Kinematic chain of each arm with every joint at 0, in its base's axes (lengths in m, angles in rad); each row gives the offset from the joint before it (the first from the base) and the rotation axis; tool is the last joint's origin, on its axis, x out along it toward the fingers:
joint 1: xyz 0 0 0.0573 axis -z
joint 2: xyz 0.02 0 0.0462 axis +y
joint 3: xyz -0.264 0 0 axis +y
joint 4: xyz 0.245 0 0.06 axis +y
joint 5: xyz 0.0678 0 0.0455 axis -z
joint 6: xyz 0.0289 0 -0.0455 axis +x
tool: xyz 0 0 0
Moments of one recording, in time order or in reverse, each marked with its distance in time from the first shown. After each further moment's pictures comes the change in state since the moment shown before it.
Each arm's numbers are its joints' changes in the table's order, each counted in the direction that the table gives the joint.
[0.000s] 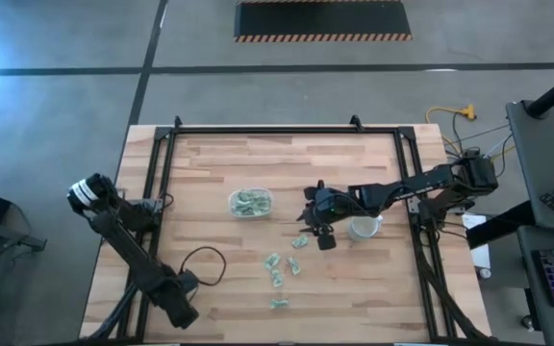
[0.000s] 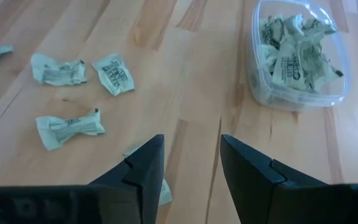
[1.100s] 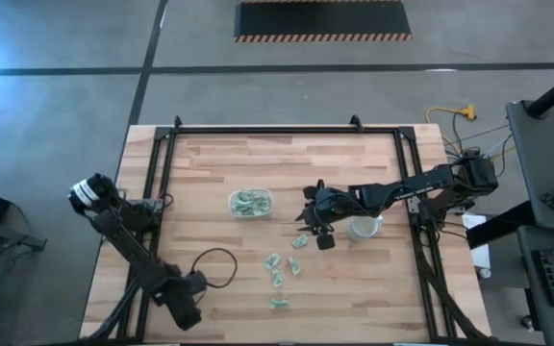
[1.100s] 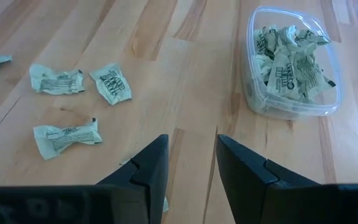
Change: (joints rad) left arm -0.029 0.010 -0.036 0.016 -0.152 0.285; right arm 0.000 0.000 0.000 -0.029 0.003 -0.002
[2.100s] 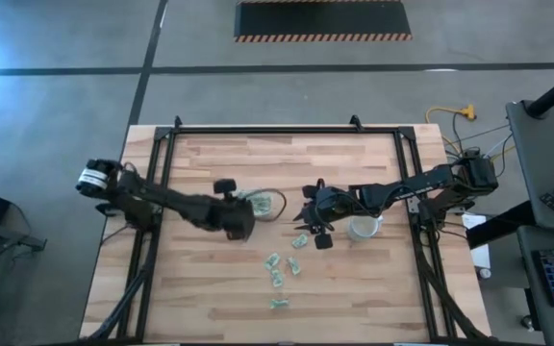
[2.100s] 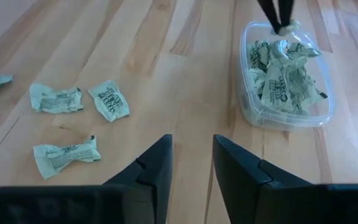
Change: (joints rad) left arm -0.738 -0.061 -0.024 0.000 -0.799 1.335; right arm 0.001 0.000 0.003 -0.051 0.002 0.030
